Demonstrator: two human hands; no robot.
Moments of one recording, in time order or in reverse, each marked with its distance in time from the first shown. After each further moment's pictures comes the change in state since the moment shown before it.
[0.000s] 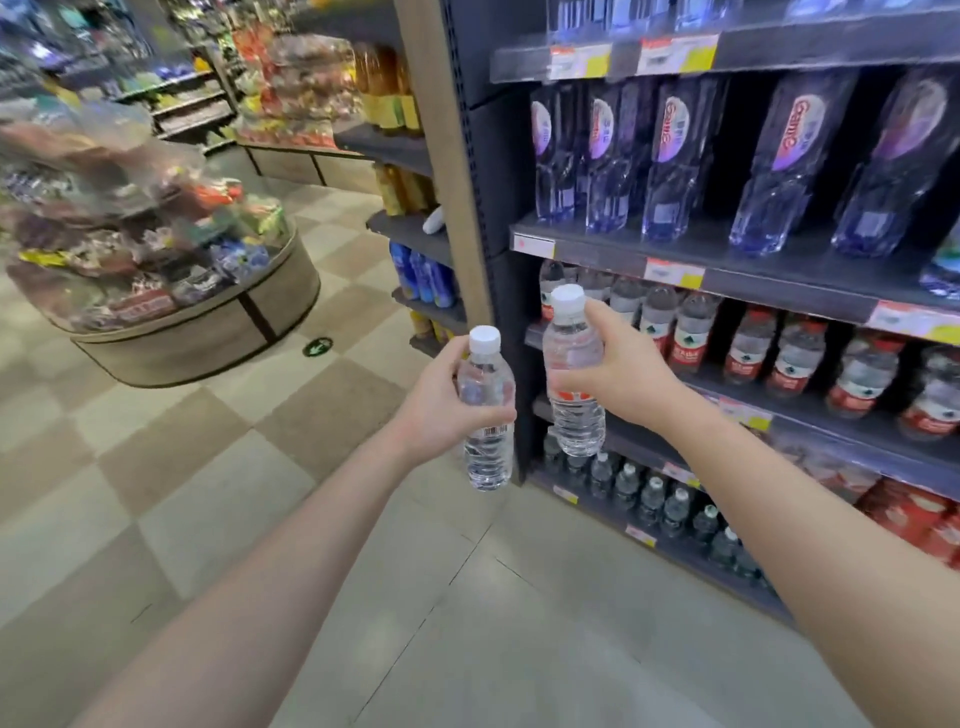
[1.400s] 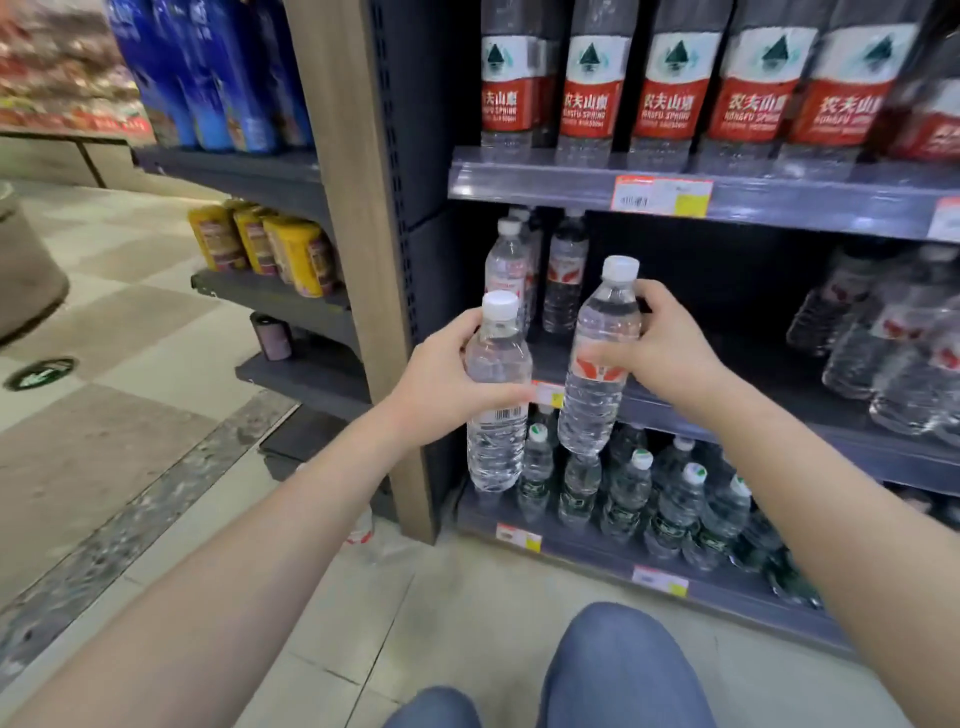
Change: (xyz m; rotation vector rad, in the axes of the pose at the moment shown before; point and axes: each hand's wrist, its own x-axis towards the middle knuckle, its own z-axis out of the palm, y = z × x) left_hand 0.314 -0.507 0.226 -0.119 -0.190 0.426; right_hand 0.213 0.498 0.252 0.066 0.444 0.111
